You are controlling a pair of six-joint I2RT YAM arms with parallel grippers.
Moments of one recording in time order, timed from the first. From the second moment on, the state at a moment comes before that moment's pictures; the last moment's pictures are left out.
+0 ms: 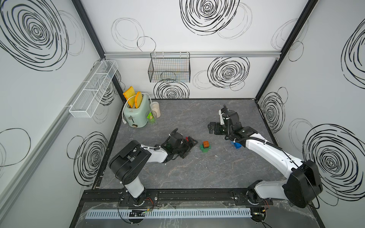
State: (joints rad) left arm -0.65 1.70 0.63 0.45 0.33 -1.38; right arm 0.53 1.33 1.01 -0.41 0.08 0.47
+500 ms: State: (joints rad) left arm -0.65 1.92 0.82 0.60 0.24 -1.50; right arm 0.51 1.33 1.01 -0.41 0.02 0.47
